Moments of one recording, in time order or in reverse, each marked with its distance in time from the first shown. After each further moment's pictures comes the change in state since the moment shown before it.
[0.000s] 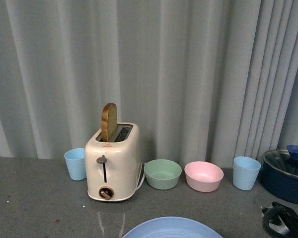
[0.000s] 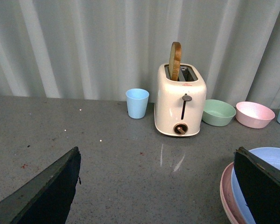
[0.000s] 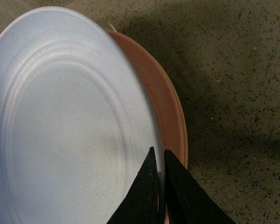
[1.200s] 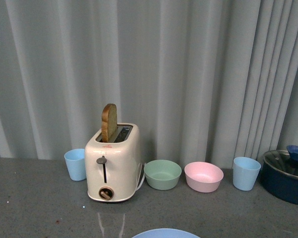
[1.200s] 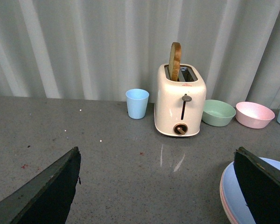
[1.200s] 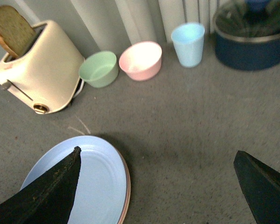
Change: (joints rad) left arm 0.000 0.000 0.000 0.000 0.000 0.000; right arm -0.210 -0.959 -0.201 -0.395 0.150 -0.099
